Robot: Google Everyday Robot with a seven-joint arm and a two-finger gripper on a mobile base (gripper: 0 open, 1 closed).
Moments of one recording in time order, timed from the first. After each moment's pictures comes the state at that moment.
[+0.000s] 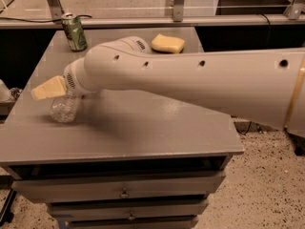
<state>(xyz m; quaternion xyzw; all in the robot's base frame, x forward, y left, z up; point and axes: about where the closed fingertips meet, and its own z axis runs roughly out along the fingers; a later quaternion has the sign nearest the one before) 0.581 0.229 0.856 -0.31 0.83 0.28 0.38</state>
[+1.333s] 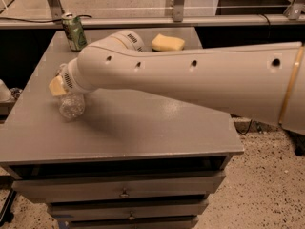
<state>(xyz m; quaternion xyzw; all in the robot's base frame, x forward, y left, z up) 0.584 0.228 0.849 -0.32 0.84 0.25 0.37</state>
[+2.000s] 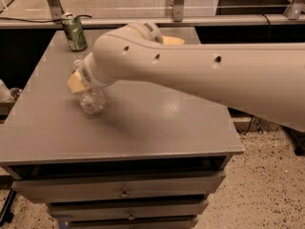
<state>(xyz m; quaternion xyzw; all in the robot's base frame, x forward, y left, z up) 0.594 0.182 0.860 -0.33 0.85 0.20 0.37</state>
